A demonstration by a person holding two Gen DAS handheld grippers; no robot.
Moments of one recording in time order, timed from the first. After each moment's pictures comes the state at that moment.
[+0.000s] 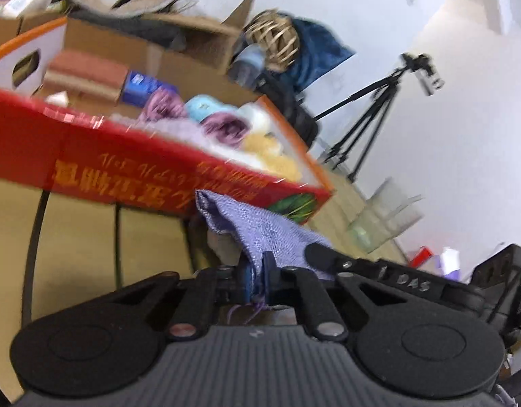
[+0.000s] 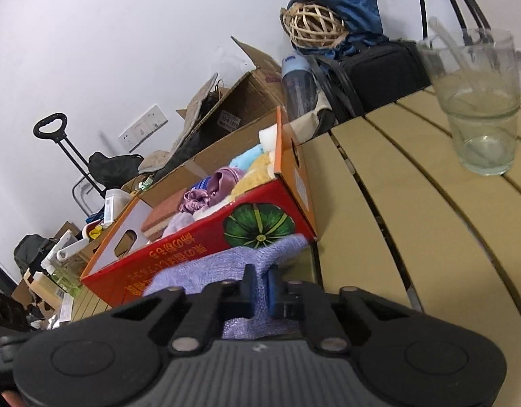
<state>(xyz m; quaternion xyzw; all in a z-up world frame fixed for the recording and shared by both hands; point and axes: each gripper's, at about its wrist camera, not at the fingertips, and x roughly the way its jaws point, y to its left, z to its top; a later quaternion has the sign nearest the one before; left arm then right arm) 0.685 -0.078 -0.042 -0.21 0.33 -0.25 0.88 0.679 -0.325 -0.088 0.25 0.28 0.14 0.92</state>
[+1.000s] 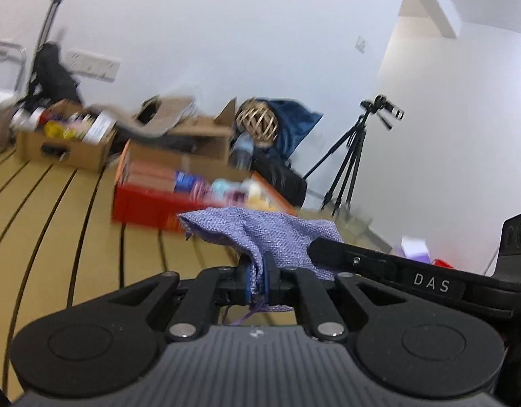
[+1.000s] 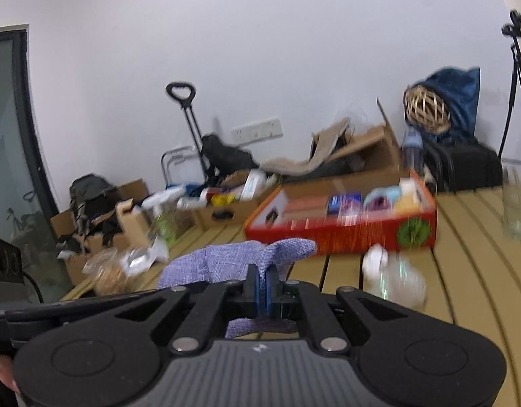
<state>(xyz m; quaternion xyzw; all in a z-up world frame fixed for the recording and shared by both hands) 0.497 0.014 0.044 -0.14 0.20 -0.22 0.94 0.487 -0.198 0.013 0.10 0.17 0.23 0.95</state>
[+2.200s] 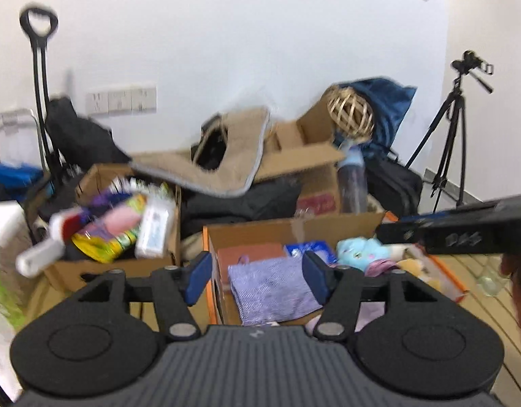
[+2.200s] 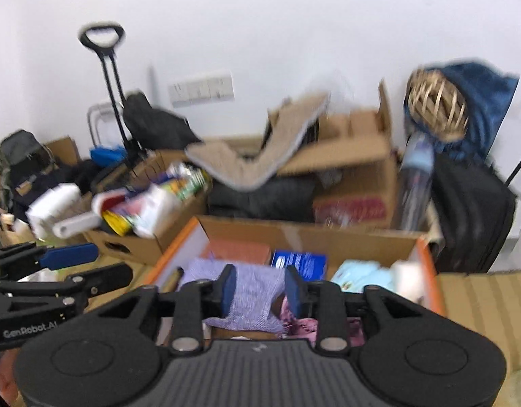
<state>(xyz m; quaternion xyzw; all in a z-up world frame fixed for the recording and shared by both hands) 0.731 0.037 0.102 0.01 0.24 -0.09 0.97 0.775 -0.160 0.082 0.01 0.28 0.17 0.95</state>
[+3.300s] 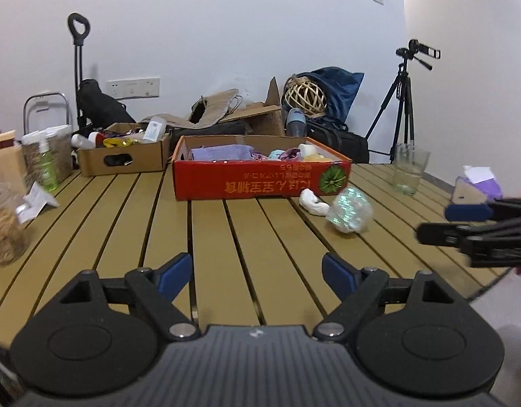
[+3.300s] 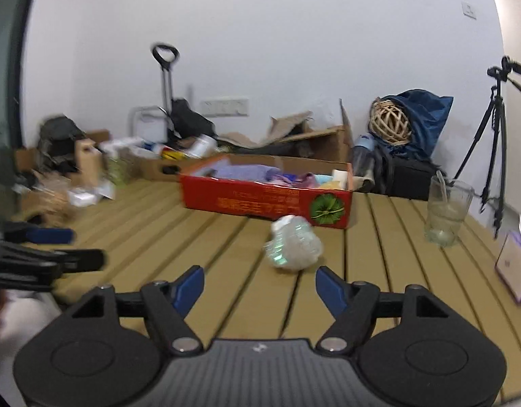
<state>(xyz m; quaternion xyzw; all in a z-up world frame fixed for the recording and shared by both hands) 0.430 -0.020 0.001 0.00 0.22 -0.09 0.97 0.450 -0.256 -0.036 -0.04 0.19 0.15 0.97</state>
